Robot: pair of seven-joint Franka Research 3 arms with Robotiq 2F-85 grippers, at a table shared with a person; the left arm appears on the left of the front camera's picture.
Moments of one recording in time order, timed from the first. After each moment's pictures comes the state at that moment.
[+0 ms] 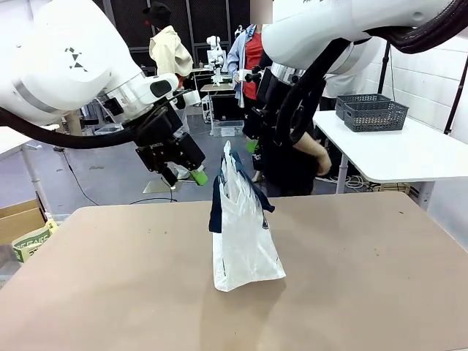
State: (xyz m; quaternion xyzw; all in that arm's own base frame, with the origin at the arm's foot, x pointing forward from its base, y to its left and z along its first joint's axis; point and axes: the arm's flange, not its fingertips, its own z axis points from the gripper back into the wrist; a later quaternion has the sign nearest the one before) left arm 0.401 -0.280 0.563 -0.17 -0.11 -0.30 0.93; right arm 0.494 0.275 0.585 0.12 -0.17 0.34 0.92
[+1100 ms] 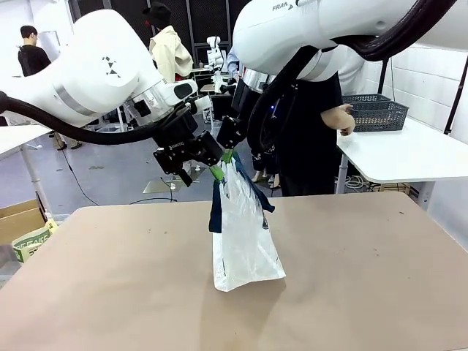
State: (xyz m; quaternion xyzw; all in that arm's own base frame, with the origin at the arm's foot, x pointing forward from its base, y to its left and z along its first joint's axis) left arm 0.446 -0.304 0.546 -0.20 -0.09 -0.22 0.95; right arm 0.493 0.329 0.568 0.14 -0.12 0.33 0.93
